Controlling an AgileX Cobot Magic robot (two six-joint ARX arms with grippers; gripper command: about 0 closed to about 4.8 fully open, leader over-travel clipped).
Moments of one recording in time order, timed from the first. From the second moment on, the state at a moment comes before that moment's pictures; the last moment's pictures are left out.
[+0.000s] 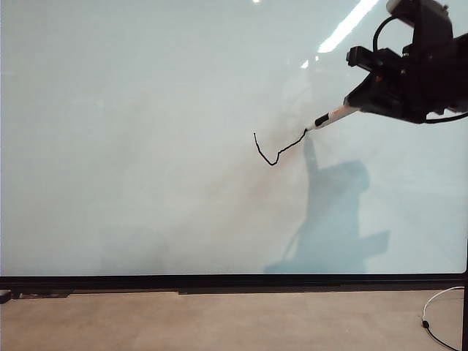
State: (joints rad) left arm 0.00 0.00 0.00 -0.04 0.00 -0.01; right arm 0.31 1.35 0.44 0.94 -0.14 0.22
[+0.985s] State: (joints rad) left arm 0.00 0.00 0.00 -0.04 0.00 -0.01; right arm 0.28 1.25 0.44 0.89 -0.10 0.16
